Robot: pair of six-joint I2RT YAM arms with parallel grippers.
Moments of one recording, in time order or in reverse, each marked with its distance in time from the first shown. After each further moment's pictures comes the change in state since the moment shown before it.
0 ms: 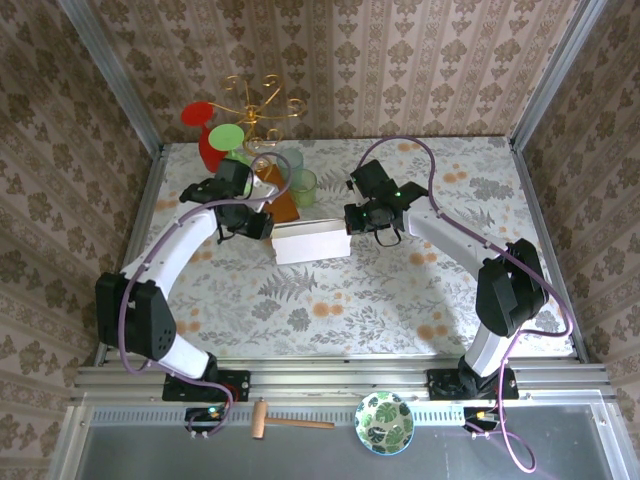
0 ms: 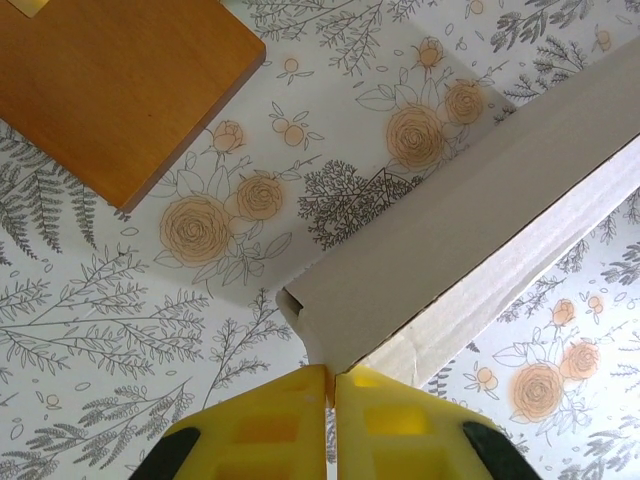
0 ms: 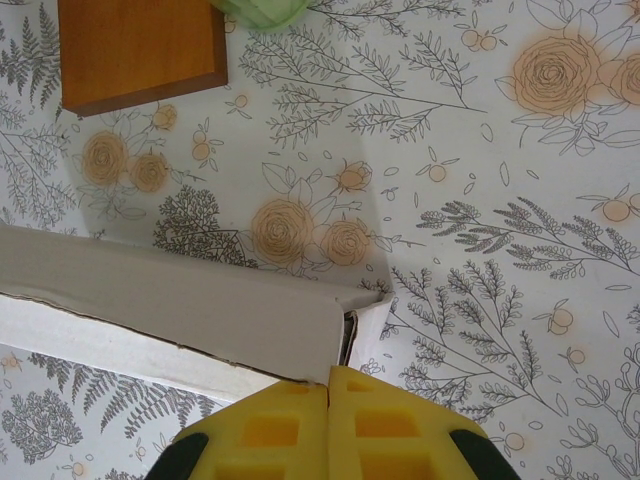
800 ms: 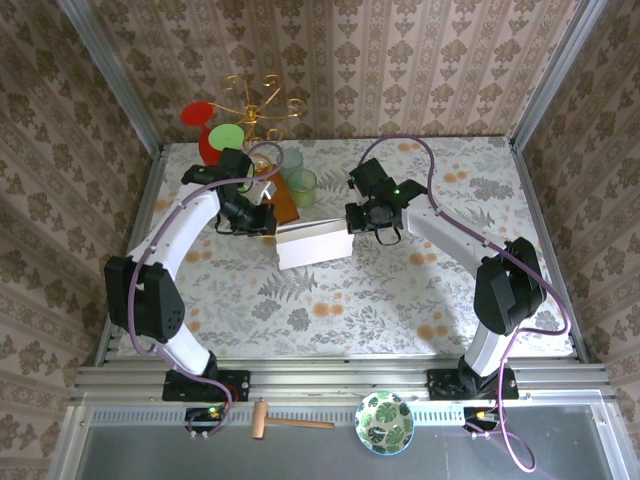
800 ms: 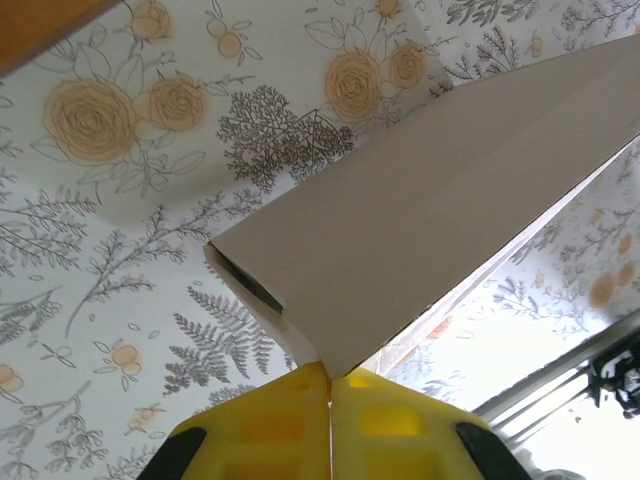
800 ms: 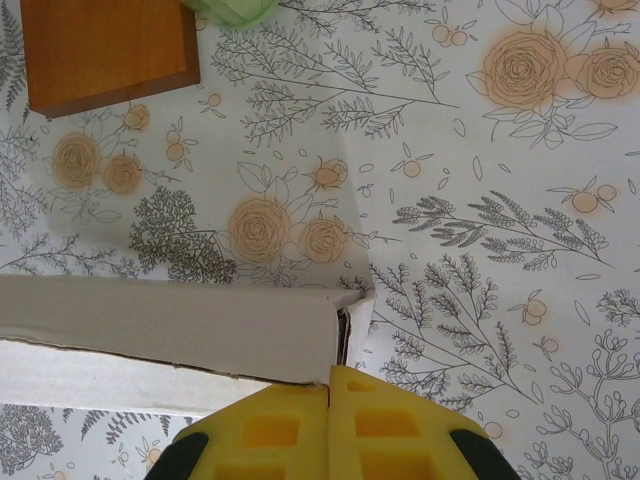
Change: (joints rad) left arm 0.015 0.115 0.172 -0.242 0.165 -0.242; right arm 0.000 0.015 0.027 -0.039 0.039 0.010
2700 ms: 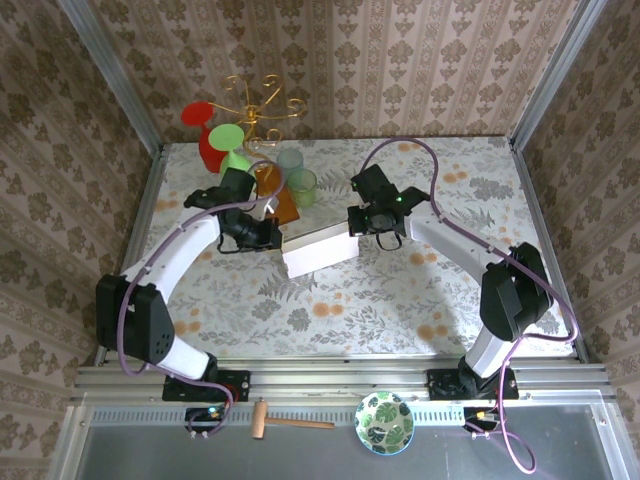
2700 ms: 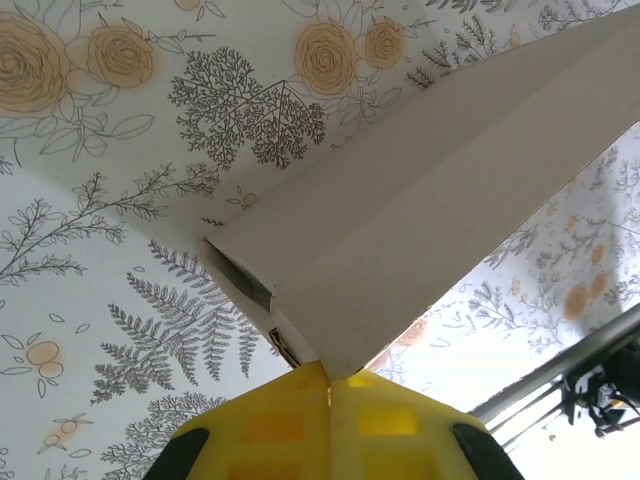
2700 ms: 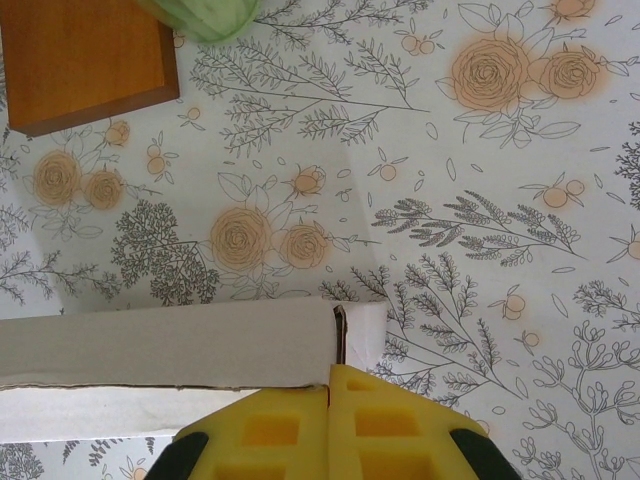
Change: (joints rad) left arm -0.057 -0.151 -0.253 0.214 0.003 -0.127; right arm 0.015 -0.051 -0.082 0.066 0.059 0.036
